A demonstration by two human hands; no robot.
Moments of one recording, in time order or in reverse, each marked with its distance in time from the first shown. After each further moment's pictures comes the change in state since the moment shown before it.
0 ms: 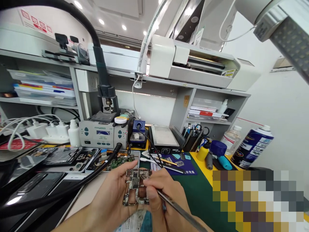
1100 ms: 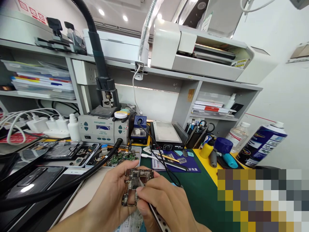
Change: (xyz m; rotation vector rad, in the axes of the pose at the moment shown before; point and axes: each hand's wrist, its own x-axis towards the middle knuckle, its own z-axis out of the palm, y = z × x) left_hand -0.004 -0.002 0.003 -0.003 0.132 0.031; right_hand -0.011 0.001 0.023 -0.080 0.152 -0.046
